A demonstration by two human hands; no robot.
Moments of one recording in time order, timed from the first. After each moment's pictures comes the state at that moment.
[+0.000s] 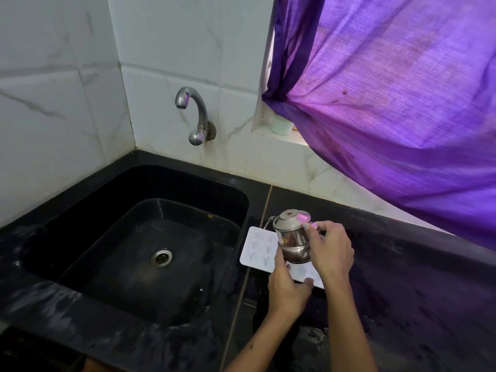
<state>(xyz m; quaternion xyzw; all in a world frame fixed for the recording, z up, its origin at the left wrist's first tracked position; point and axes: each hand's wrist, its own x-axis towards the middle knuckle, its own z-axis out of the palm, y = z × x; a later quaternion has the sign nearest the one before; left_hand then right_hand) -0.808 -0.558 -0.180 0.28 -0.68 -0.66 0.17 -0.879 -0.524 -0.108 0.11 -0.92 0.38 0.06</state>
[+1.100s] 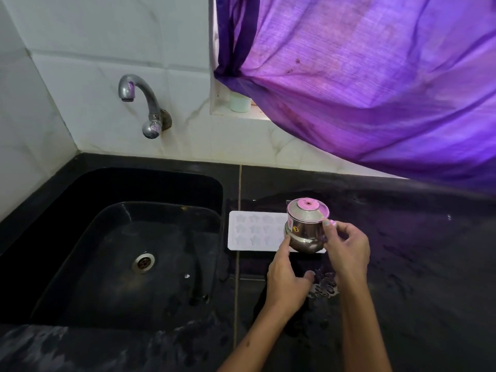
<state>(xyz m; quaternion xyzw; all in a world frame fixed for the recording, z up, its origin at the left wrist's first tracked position) -0.766 -0.554 -0.159 0.15 -0.75 -0.63 0.09 -0.826 -0.475 -0.104 -0.10 -0.82 0.55 0.08</state>
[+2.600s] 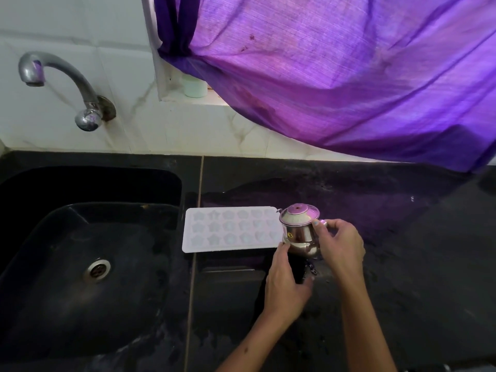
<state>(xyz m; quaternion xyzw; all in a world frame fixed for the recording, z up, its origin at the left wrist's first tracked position) -0.800 -0.485 -0.182 0.09 -0.80 -0.59 0.08 -0.863 -0.408 -0.105 -0.10 -0.90 0.42 0.05</state>
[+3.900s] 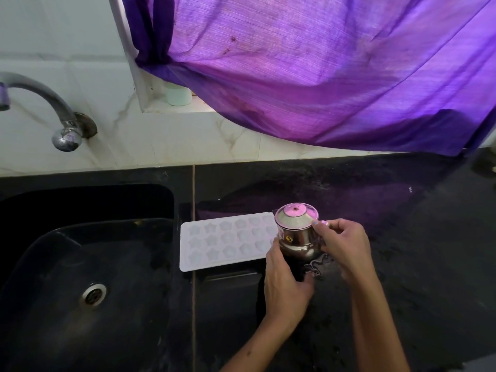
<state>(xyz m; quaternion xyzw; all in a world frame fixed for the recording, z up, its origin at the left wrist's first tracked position) -0.816 -0.496 -0.179 0.13 -0.80 -0.57 0.08 -0.885 -0.402 -0.118 -0.13 -0.84 0.52 0.00</state>
